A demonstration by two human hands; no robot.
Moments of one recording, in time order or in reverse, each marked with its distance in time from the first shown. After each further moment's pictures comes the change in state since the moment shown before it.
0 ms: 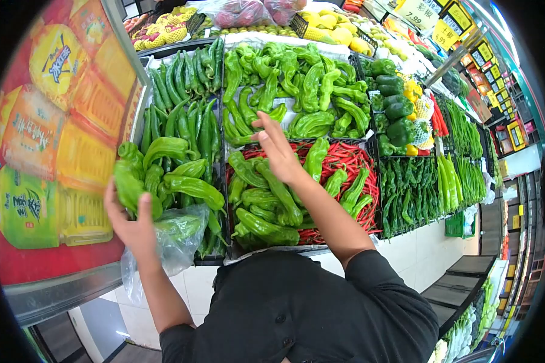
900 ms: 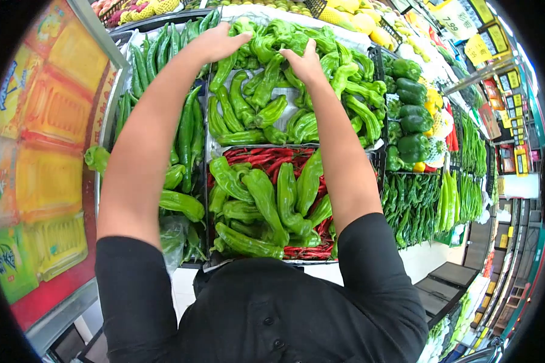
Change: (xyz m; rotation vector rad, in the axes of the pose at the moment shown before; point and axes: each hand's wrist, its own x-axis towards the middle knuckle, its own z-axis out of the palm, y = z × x) left_hand 0.214 -0.025 0.349 0.483 -0.854 0.123; right_hand 0.203 0.117 -0.114 -0.418 0.208 0.451
